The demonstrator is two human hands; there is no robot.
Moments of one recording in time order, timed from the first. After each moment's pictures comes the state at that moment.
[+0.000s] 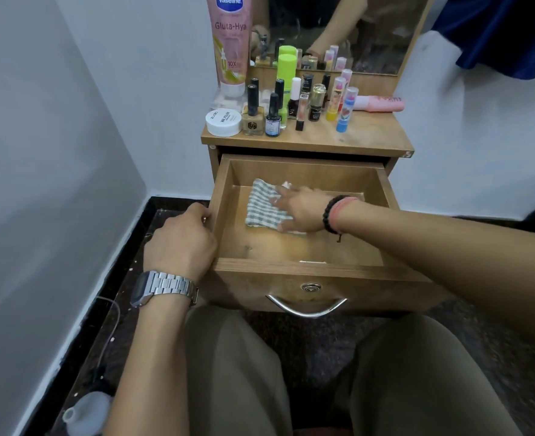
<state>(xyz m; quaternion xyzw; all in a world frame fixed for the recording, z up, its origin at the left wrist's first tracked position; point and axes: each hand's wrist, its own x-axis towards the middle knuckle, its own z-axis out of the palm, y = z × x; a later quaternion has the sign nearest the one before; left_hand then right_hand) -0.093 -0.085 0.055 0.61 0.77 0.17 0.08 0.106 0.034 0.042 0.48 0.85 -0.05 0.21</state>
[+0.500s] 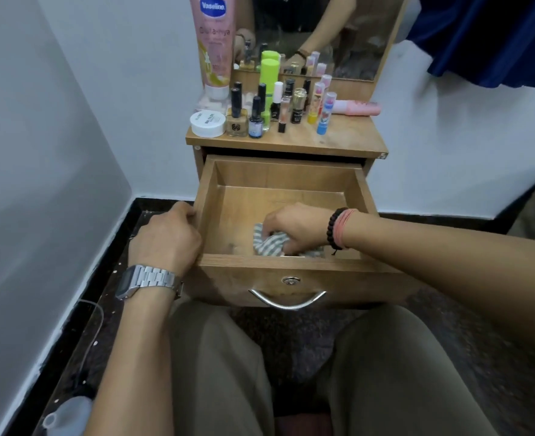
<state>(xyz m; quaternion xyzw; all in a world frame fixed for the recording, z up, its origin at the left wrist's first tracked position) -0.091 -0.085 0.054 0.61 0.77 0.16 0.07 0.124 -0.016 0.056 0.36 0.92 -0.08 0.13</state>
